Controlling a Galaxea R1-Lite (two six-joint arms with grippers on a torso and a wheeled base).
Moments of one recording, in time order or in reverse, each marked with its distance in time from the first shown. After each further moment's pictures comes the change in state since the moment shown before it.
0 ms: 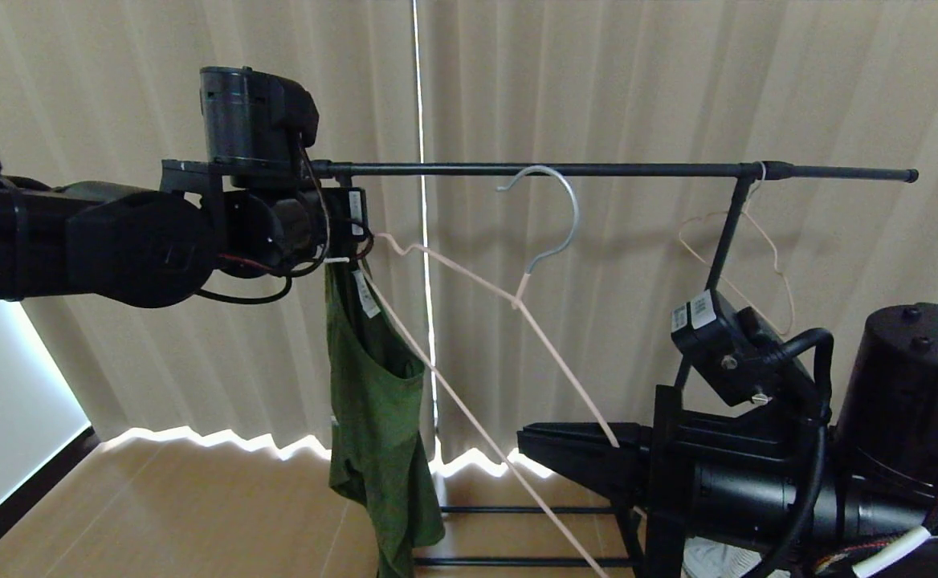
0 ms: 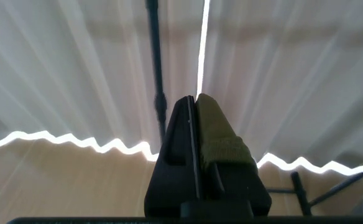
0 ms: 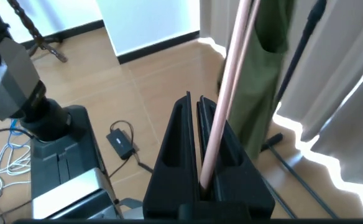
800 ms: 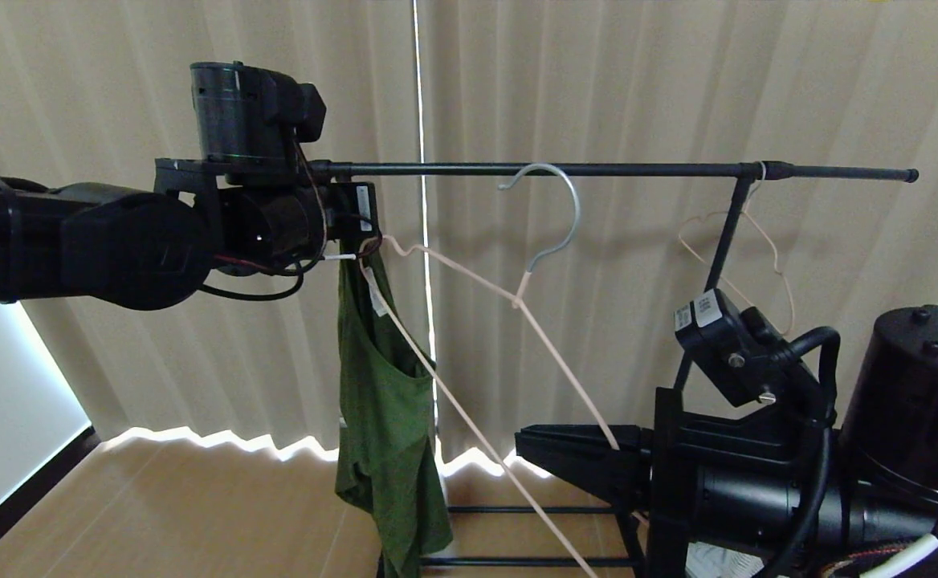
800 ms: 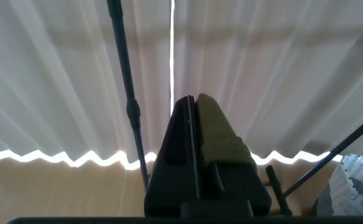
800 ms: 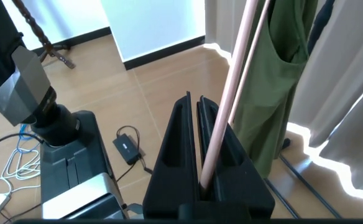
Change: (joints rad) left arm -0.005 -0.009 0.014 -0.040 -0.127 -0.006; right arm 0.005 -0.001 0.003 -0.016 -0.001 0.029
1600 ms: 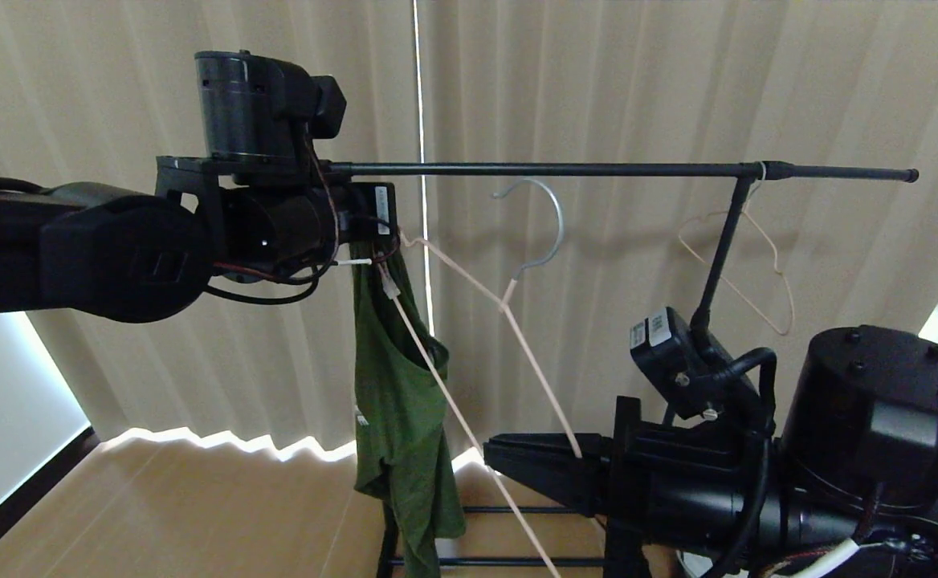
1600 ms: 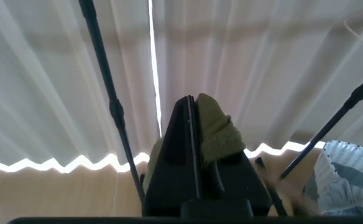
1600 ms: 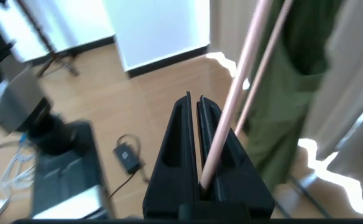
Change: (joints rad) left arm -0.059 -0.029 0.022 -0.007 -0.012 0.014; right arm 0.015 0.100 0.022 -0.150 0.051 0.009
